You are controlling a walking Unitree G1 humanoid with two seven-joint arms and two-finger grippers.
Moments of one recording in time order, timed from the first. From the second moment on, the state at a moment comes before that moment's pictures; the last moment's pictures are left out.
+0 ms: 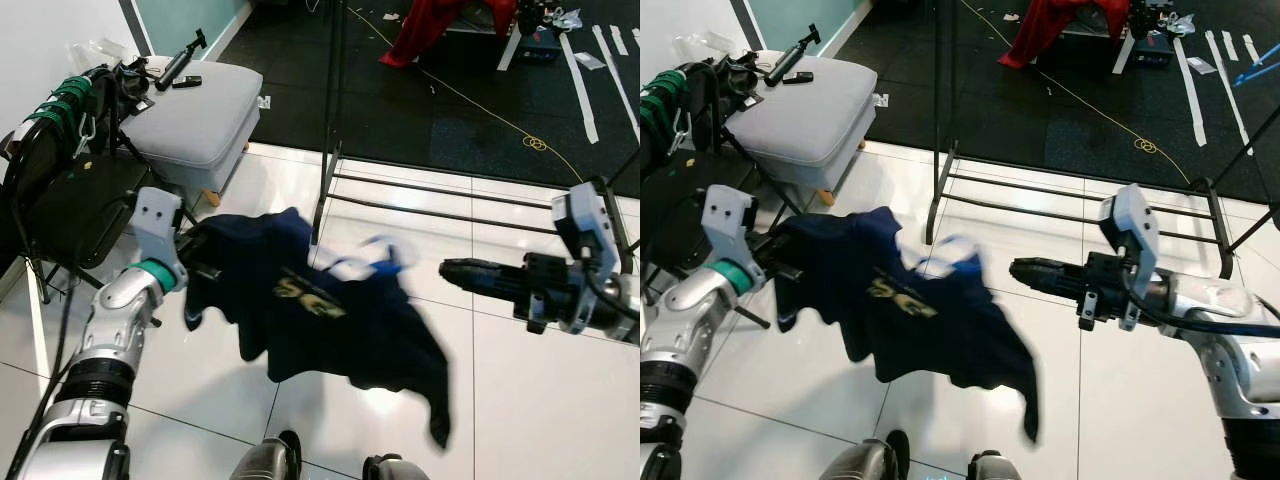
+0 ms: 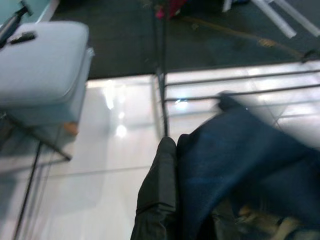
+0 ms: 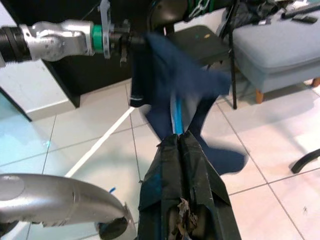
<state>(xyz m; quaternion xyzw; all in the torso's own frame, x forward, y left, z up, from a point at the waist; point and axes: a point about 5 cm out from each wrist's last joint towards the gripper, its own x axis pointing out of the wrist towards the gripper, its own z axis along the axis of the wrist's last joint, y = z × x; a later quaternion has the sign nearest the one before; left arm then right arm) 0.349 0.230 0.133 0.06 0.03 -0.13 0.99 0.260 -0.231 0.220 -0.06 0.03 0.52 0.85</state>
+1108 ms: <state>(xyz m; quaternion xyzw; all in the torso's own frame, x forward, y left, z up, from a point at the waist) 0.361 0.198 0.140 0.07 0.01 -0.12 0.99 0.275 -0.212 0.194 -0.07 0.01 0.44 0.90</state>
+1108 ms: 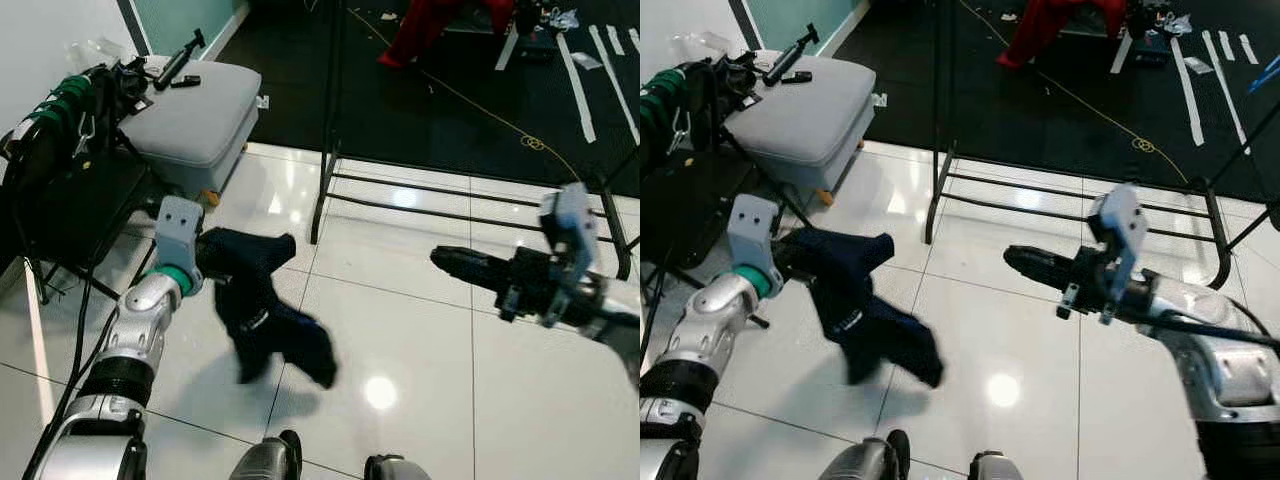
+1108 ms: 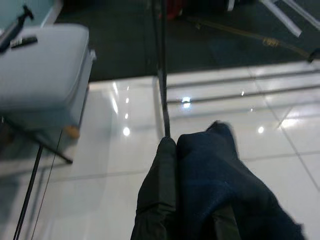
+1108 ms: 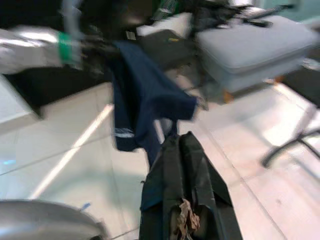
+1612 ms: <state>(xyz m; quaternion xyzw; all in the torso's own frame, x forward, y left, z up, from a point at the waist) 0.363 0.142 0.232 -0.03 -0.13 -0.26 0.96 0.281 -0.209 0.106 -0.10 0.05 0.22 0.97</state>
